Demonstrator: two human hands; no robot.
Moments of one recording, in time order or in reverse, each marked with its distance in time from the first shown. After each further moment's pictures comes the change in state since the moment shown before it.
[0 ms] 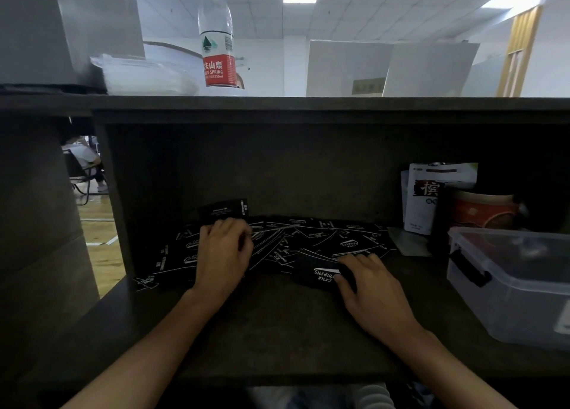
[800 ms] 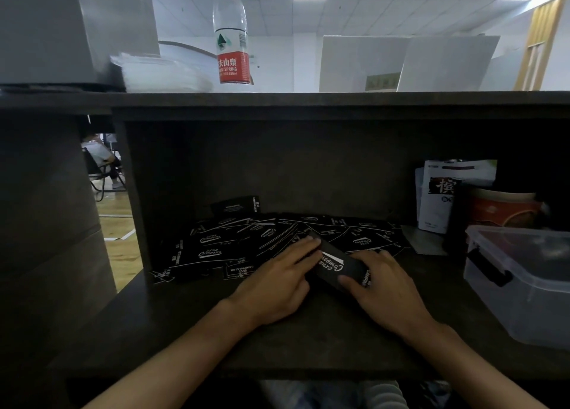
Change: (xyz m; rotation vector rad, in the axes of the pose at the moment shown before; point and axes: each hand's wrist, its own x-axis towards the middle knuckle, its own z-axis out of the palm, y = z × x) left_hand -0.027 0.048 -0.002 -0.165 -0.482 0.403; right_hand 0.005 0.000 0.002 0.141 -0.081 0.084
